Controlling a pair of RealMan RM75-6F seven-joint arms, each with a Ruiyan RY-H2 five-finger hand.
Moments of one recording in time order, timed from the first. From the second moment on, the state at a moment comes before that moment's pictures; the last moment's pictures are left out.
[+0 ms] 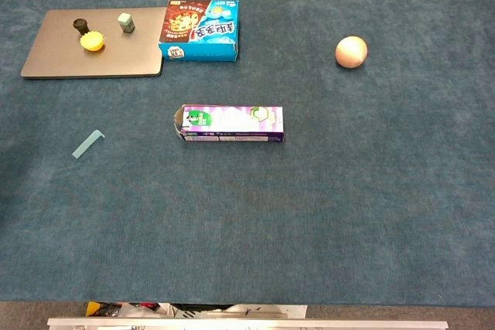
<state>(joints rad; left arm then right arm) -0.12 -1.18 -0.08 -1.72 1.39 1.46 0.13 0.12 -1.02 0.05 -1.62 -1.50 1.40 0.03</state>
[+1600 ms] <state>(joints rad) -0.33 -1.40 -0.09 -1.65 0.94 1.14 0.48 0.18 -1.01 0.08 -1.60 -1.46 1.33 0.04</state>
